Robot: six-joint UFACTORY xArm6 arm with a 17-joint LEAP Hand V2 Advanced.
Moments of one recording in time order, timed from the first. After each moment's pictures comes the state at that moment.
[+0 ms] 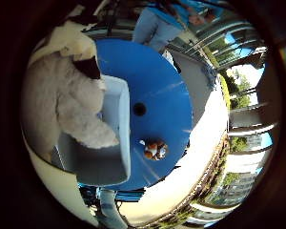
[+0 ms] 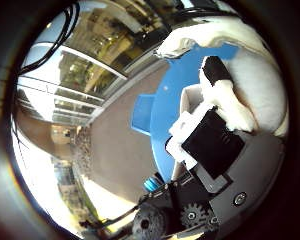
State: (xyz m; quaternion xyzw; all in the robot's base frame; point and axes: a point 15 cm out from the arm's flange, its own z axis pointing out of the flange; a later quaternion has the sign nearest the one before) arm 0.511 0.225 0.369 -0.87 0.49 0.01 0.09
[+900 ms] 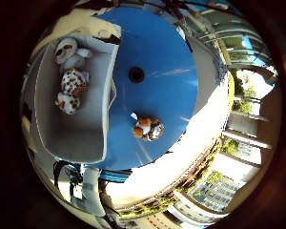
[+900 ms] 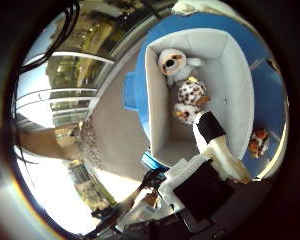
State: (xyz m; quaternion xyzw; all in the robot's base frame) arm 0.481 0.050 0.387 -0.85 0.52 0.02 -0.03
